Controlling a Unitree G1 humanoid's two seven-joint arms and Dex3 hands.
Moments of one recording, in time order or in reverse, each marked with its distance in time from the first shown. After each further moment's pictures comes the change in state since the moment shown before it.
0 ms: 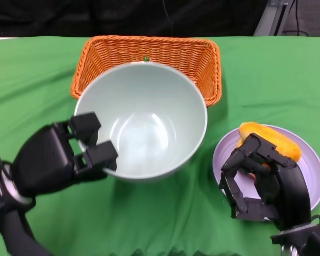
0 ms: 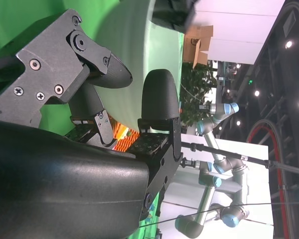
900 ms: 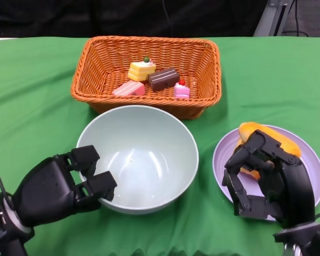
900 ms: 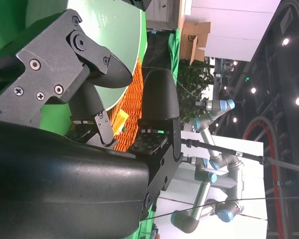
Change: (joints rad) left arm 0.062 -0.067 -0.041 0.134 0.001 0.030 0.000; right arm 0.010 -0.003 -0.004 -0.045 0.005 0.020 -0.007
